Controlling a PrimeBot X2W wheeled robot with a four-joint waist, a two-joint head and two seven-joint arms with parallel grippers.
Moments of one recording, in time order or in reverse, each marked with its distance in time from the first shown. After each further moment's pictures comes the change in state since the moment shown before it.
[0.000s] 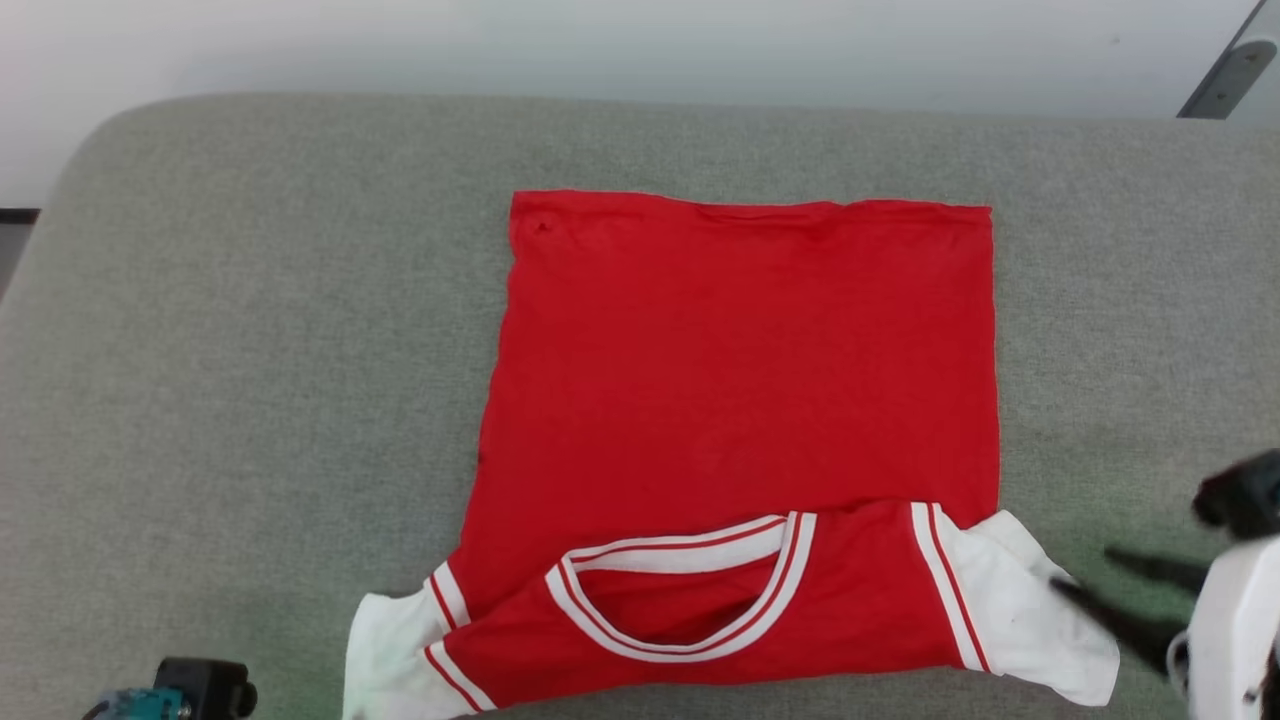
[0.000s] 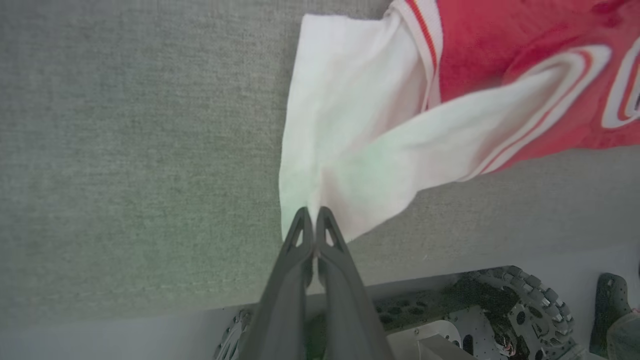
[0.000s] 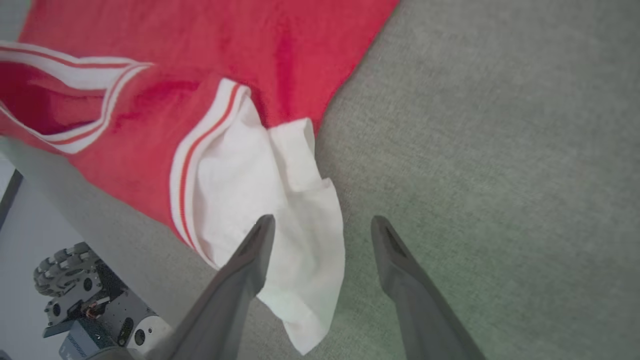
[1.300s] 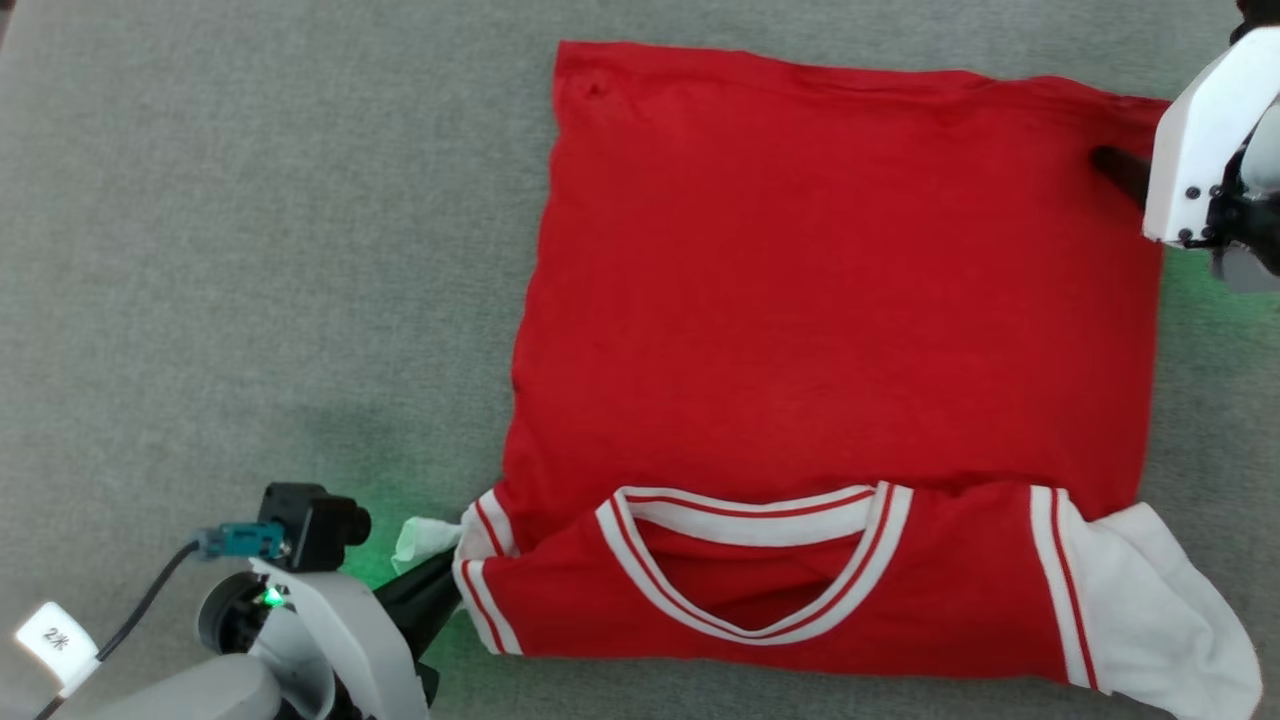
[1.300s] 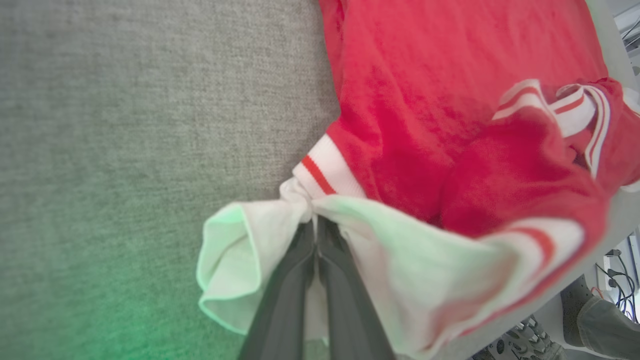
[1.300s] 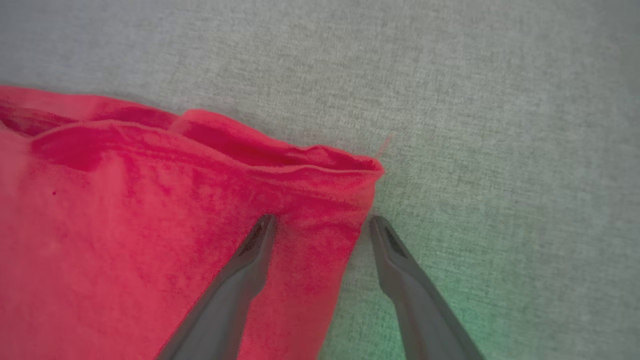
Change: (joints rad) left arm -0.252 -0.153 0.042 0.028 0.170 -0.102 0.046; right arm -0.904 0.528 -0.263 0.964 -0.485 0.000 0.224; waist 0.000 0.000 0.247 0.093
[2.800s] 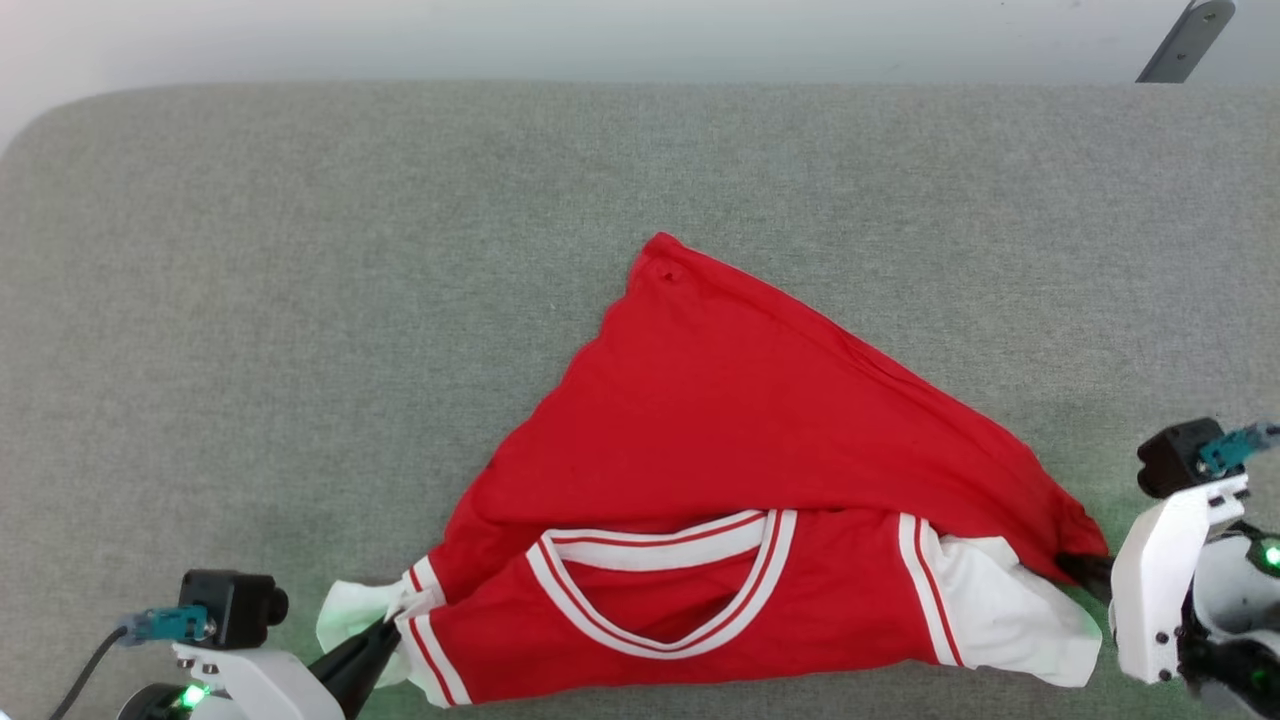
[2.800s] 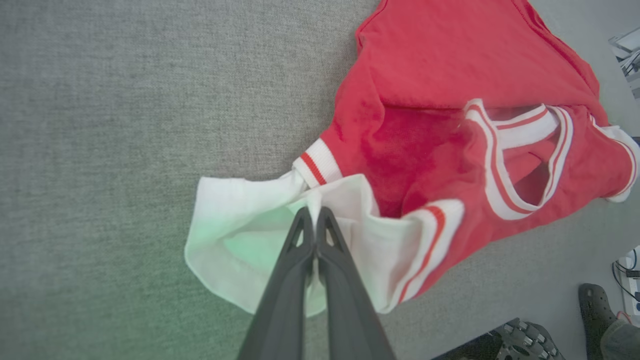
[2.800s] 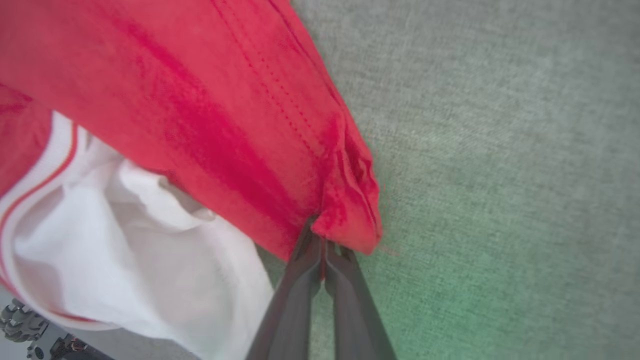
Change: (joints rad) left arm 0.156 0.083 0.022 -0.012 -0.097 0.053 -0.078; right arm 0.867 -0.198 0.000 -0.764 0.190 0.000 0.098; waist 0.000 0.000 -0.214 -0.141
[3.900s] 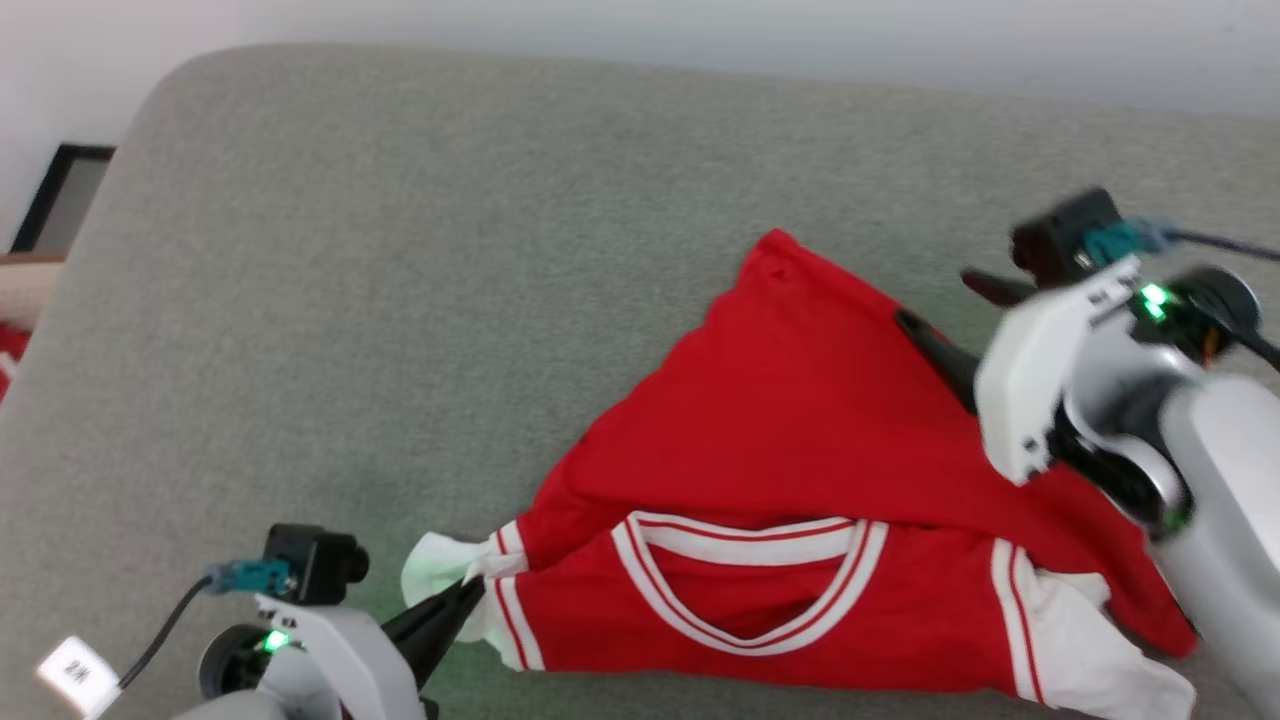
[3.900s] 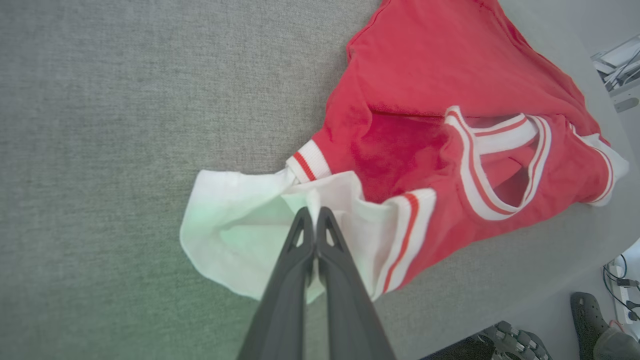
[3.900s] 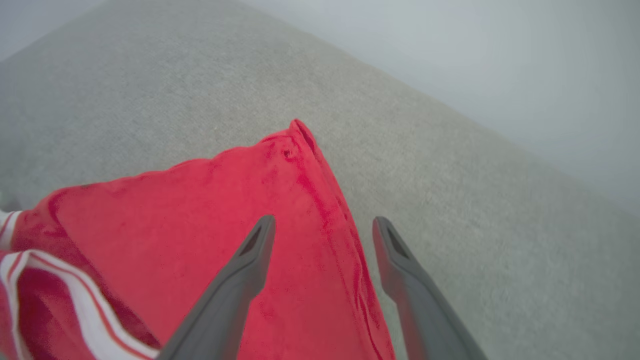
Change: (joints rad) left arm -0.085 -0.114 -0.023 0.060 0.060 -0.063 0.055; right arm -0.370 0.133 0.147 -0.025 -0.196 0.000 -0.188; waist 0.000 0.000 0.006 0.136
